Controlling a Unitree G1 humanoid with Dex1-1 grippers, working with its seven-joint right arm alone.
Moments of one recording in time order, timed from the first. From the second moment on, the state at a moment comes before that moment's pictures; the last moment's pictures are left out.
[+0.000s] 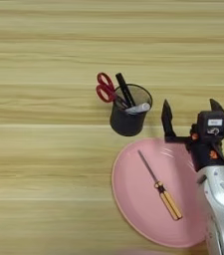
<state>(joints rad) 0.24 -0.04 -0.05 -0.38 -0.01 0.04 0.05</state>
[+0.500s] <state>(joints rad) 0.23 -0.04 -0.06 -0.41 0.02 0.01 0.05</state>
